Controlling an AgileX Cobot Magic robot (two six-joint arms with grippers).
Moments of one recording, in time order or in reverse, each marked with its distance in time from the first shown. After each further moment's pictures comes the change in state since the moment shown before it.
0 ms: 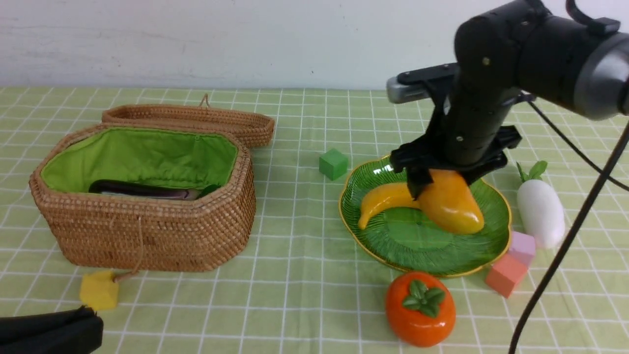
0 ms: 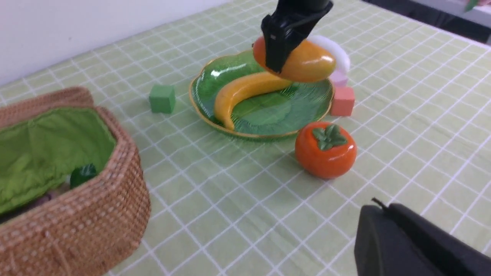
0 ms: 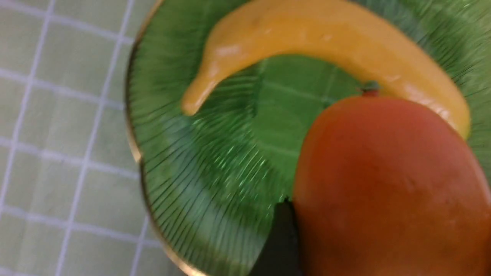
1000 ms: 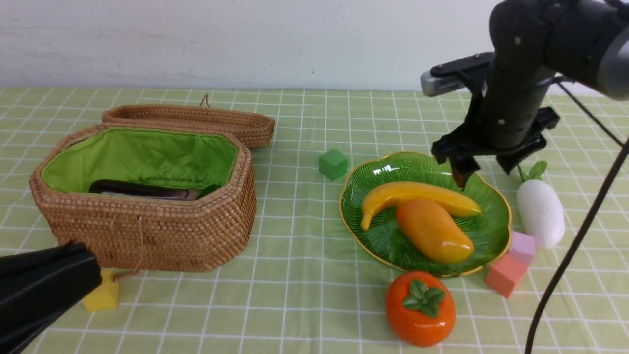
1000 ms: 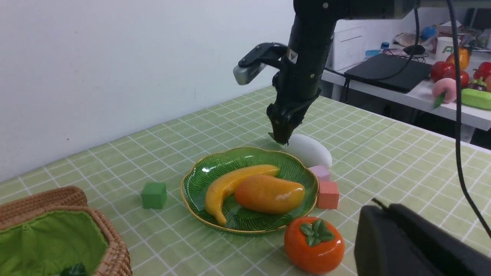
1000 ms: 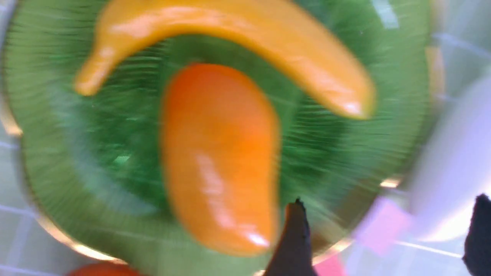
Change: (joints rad) right arm -0.080 -0.011 -0.080 -0.118 0.170 -0.142; left arm 0.000 0.000 0.000 -0.188 -0.111 0.109
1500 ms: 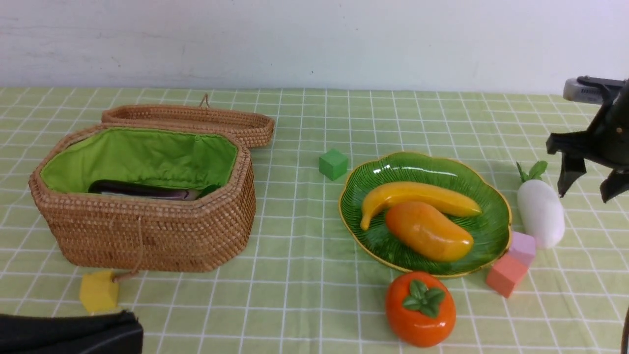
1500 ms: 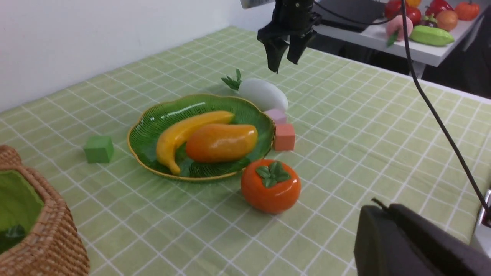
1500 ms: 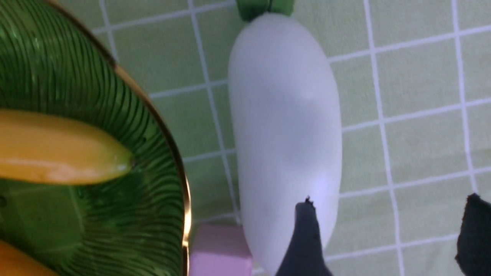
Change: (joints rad) right arm -0.416 0.097 0.047 0.261 -0.108 0.031; left arm 0.000 0.076 0.000 0.023 0.179 0.027
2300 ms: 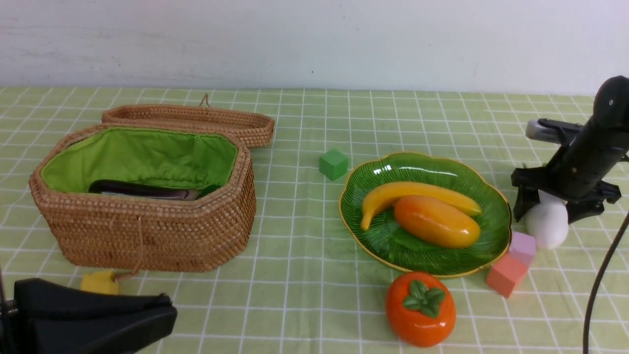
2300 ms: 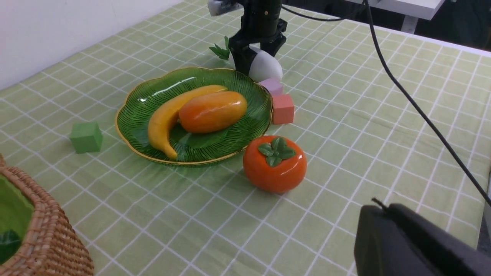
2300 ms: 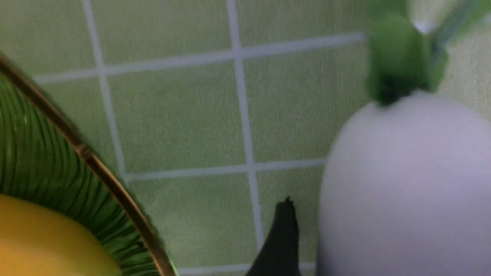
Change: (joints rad) right arm -0.001 0.194 -0.003 0.098 -0.161 -0.120; left arm 0.000 0.113 0.001 -0.037 -0.007 0.182
